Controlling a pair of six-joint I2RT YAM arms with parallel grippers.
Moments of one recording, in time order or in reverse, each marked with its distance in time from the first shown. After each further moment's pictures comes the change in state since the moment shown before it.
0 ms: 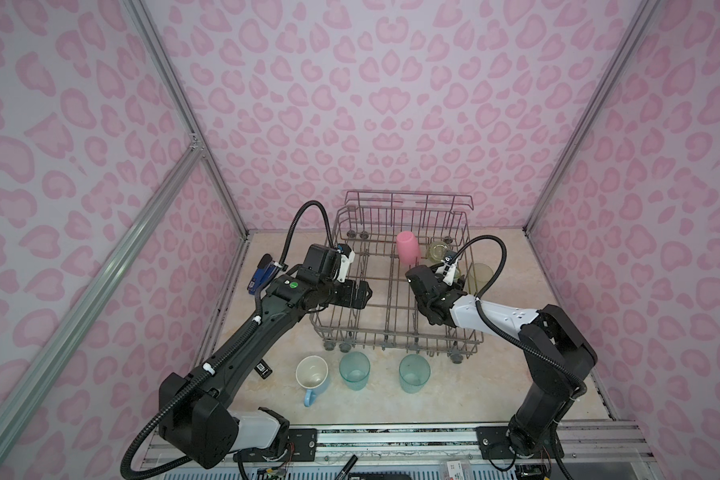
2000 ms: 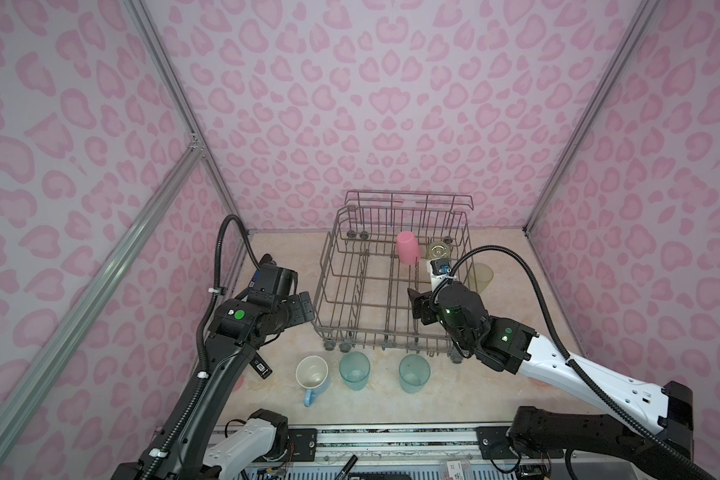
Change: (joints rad) left arm 0.210 -0.325 -0.023 -0.465 -0.423 -0.303; right arm 0.284 -0.612 -0.077 -0.209 -0.537 -0.405
